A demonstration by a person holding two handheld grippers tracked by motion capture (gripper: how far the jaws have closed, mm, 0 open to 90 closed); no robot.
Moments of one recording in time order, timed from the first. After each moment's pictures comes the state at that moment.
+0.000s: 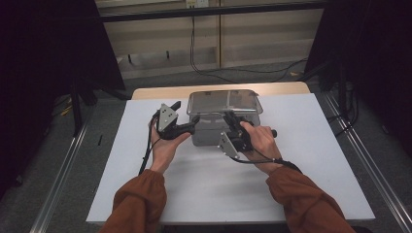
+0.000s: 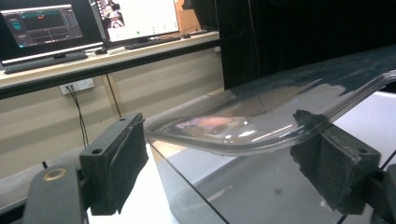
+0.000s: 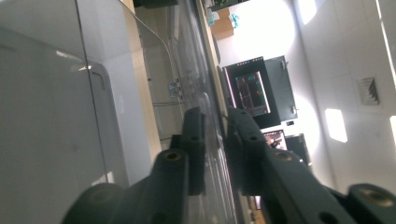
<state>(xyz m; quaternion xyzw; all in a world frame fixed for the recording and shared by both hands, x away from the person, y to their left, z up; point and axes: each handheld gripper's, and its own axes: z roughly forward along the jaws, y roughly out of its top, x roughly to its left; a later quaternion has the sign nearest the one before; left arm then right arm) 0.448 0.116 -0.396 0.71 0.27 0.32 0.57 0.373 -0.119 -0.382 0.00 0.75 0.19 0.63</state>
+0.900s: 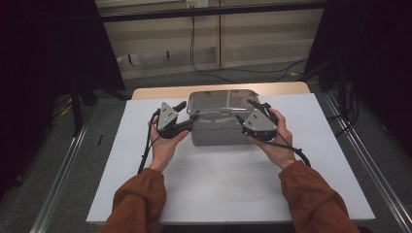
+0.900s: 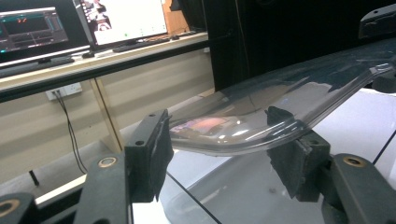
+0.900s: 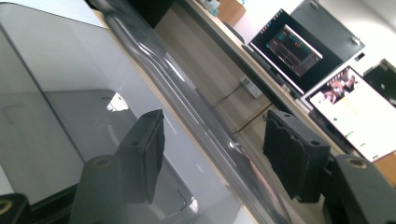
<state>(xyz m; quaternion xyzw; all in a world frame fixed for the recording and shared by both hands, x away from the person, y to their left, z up) 0.453 0.118 -0.395 0.71 0.25 0.31 0.58 0.400 -0.182 -0.379 0.21 0.75 0.37 0.50</state>
